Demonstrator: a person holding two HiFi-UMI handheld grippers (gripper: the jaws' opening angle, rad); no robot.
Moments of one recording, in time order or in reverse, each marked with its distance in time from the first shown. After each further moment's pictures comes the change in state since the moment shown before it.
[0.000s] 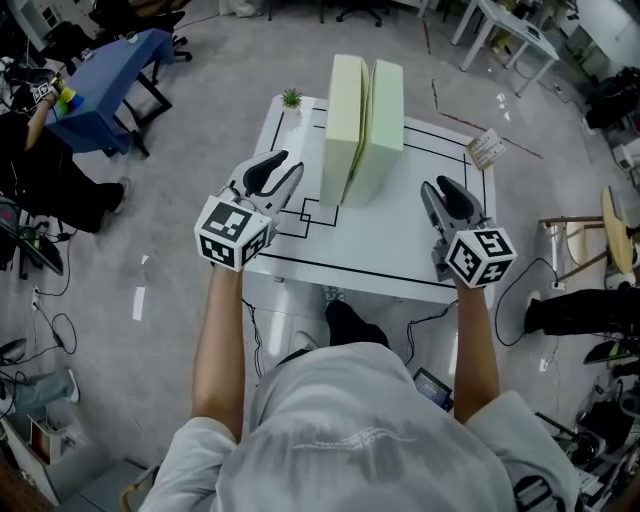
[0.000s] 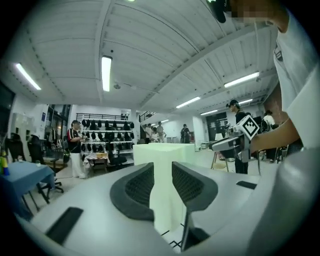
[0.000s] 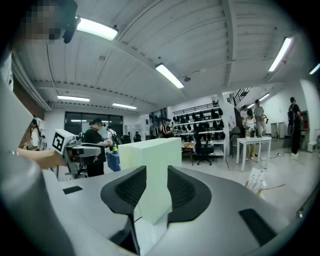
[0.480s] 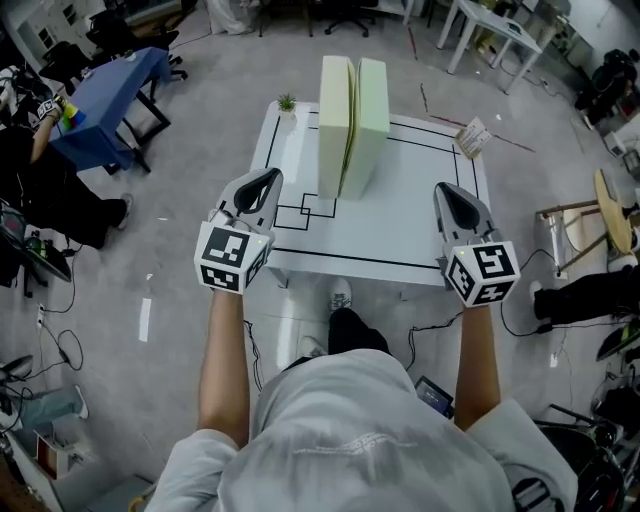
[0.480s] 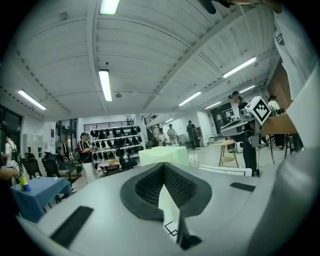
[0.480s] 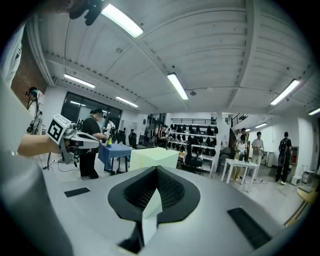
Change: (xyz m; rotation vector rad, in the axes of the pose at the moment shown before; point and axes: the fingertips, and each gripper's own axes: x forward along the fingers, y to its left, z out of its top) left arm -0.064 -0.034 0.019 0.129 0.014 0.123; right arm -0.082 0.047 0.028 -0.214 -0.026 -0.124
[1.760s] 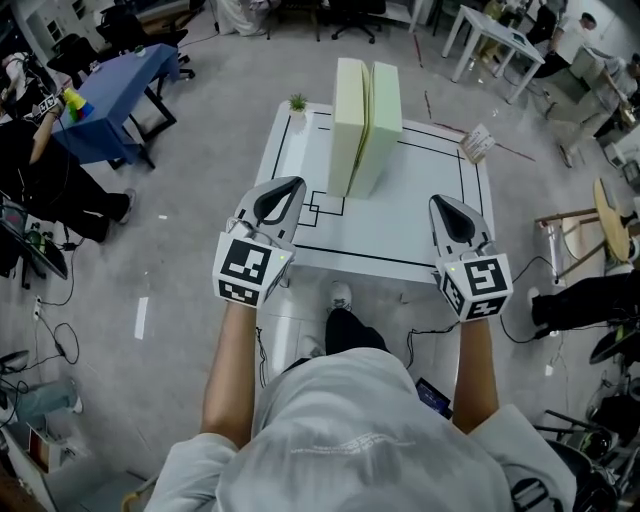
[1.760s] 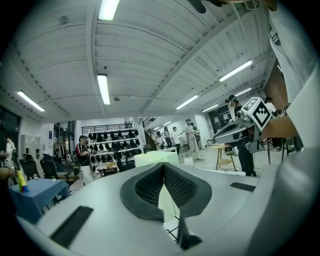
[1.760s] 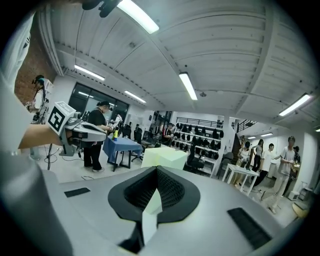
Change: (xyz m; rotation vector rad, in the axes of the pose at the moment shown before) left arm -0.033 -0.032 0.022 0.028 -0.041 -0.042; right arm -0.016 0.052 0.008 -0.112 0.036 0.028
